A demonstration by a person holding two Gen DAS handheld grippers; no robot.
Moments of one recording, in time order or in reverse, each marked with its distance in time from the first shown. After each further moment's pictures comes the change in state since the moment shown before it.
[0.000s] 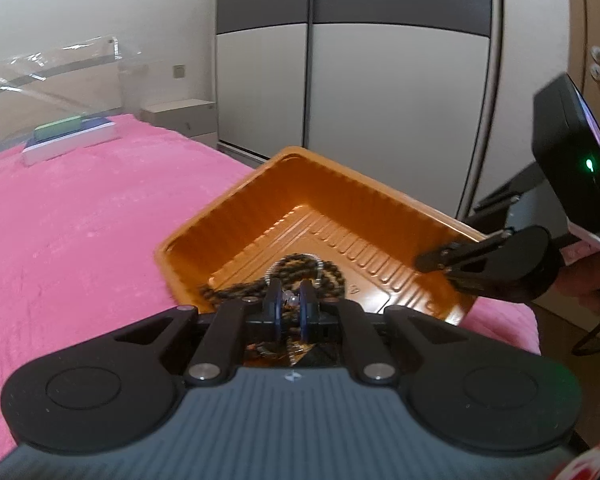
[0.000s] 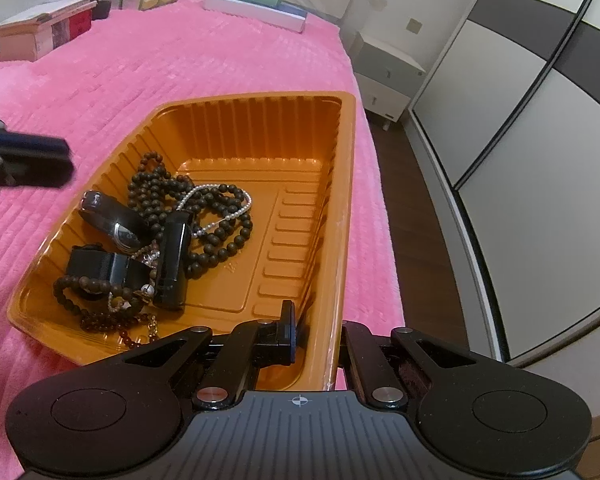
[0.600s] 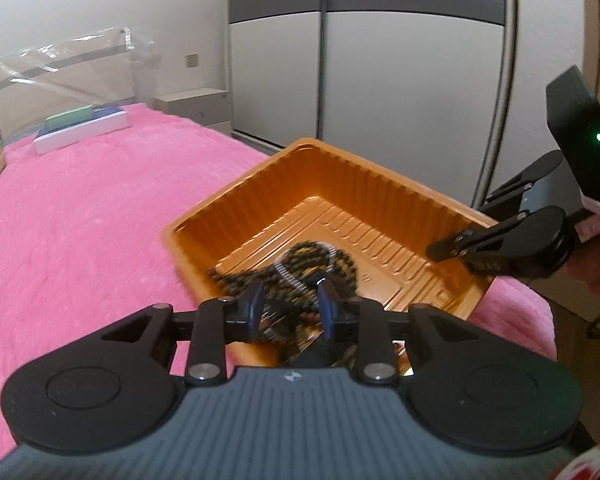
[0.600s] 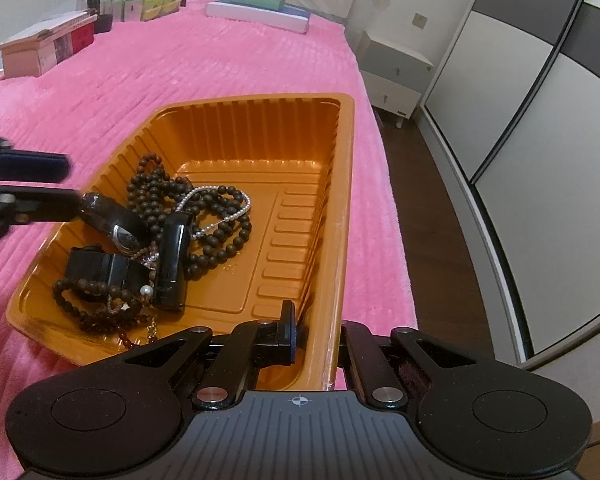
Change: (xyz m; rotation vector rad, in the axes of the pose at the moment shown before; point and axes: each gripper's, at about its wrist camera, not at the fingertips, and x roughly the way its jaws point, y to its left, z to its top) left arm -0.002 0.007 -0.010 -0.030 0.029 0.063; right arm 0.011 -0.019 -0.004 0.047 -0.011 0.067
